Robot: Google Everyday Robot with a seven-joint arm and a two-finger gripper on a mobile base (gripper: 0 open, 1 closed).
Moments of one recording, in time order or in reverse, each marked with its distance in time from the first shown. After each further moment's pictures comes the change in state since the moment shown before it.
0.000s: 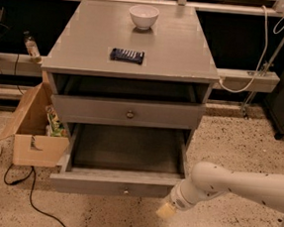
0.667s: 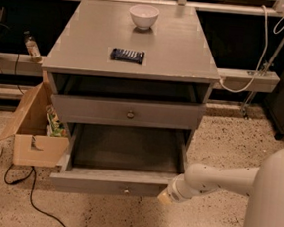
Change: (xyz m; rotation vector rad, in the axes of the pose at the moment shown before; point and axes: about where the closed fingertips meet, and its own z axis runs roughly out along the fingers) arm -0.015 -0.062 0.036 0.148 -0.039 0.027
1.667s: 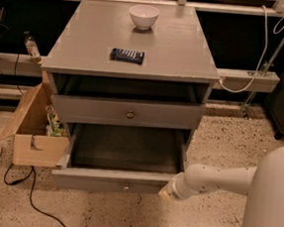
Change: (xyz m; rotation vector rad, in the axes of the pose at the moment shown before) arm -0.006 -0.009 0.002 0.045 -0.019 -0.049
